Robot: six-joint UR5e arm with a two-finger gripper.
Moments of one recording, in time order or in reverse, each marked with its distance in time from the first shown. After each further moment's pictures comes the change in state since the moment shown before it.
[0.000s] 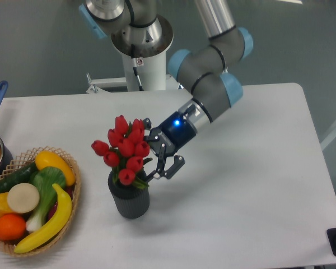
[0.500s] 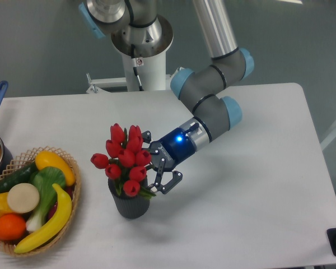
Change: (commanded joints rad) arm -0.040 -0.167 0.092 0.002 -0.236 0.003
